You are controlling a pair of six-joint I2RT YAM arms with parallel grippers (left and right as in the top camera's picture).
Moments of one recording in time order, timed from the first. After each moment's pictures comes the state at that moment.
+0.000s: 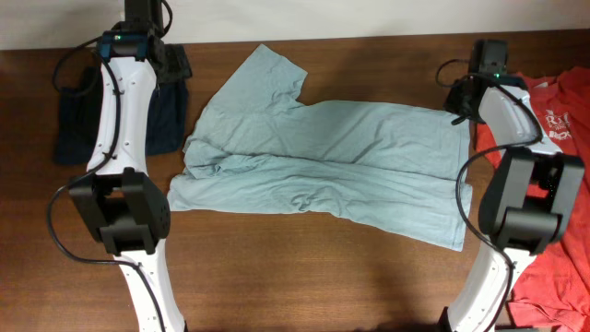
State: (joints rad) left arm 0.00 2.28 2.29 -1.08 -0.27 -0.25; right arm -0.20 2.19 1.71 -0.61 0.19 0.26
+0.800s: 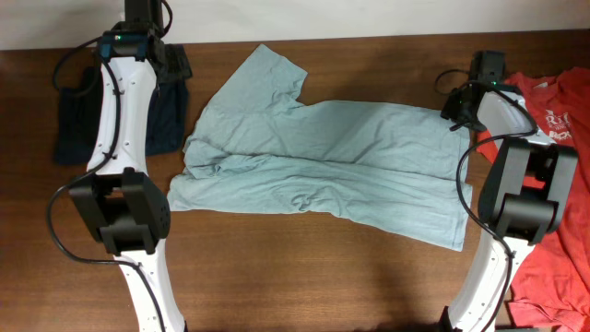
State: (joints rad) left arm 0.00 2.28 2.29 -1.08 -0.27 -0.25; right arm -0.23 2.27 1.71 -0.56 0.10 0.26
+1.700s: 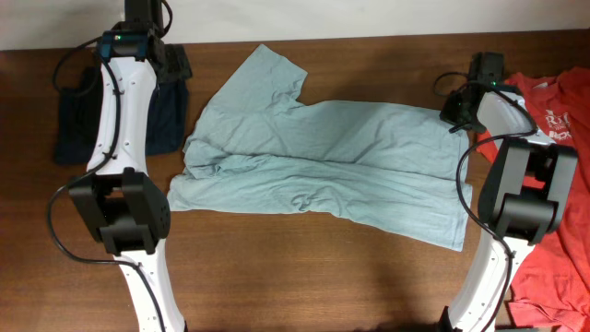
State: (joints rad) left arm 0.00 2.28 2.29 -1.08 -0.27 -0.25; right arm -0.23 2.28 1.70 -0.58 0.08 0.26
